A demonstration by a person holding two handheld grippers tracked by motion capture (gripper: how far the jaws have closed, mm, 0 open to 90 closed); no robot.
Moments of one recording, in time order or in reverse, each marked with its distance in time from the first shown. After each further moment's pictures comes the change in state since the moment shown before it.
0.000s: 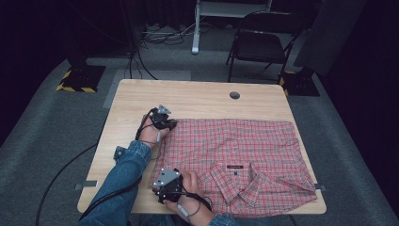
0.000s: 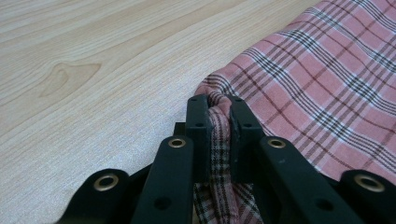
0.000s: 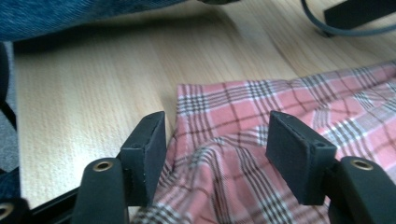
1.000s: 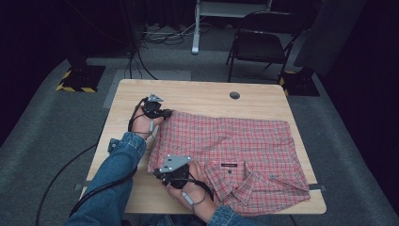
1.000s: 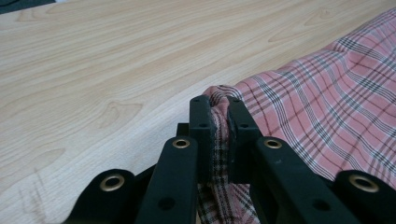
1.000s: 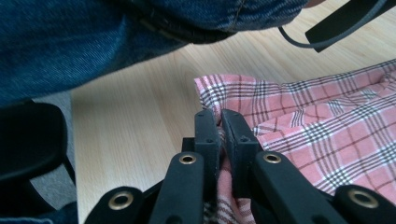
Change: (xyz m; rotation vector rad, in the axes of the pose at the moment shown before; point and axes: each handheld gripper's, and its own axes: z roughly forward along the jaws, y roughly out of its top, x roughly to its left) left arm 0.018 0.030 -0.040 -0.061 -0.007 -0.078; right arm -0.026 0.028 -0.037 -0.152 0.100 0.091
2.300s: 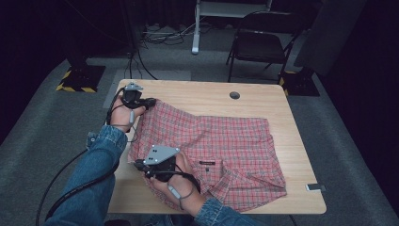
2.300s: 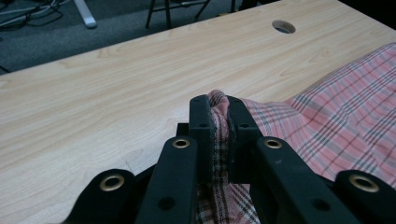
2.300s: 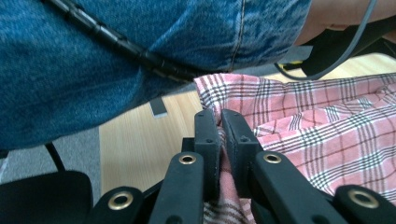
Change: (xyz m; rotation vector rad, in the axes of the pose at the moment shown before) left arm 0.027 0.024 -0.069 -0.072 0.041 -0.019; right arm 0.013 0.061 -0.004 -0.141 0.042 -0.043
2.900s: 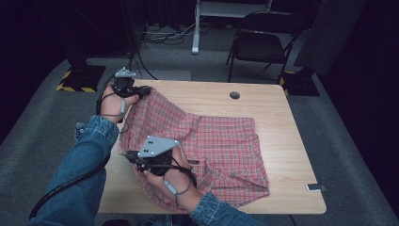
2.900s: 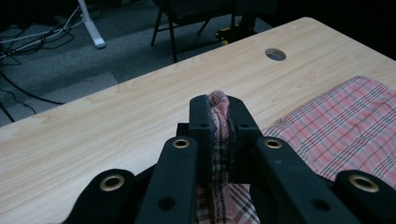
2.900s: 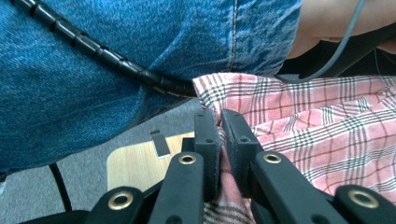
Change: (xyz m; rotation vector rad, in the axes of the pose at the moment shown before) left arm -0.003 0.040 -0.041 -0.040 0.016 0.036; right arm 0.003 0.038 -0.014 -0.092 -0.002 -0.020
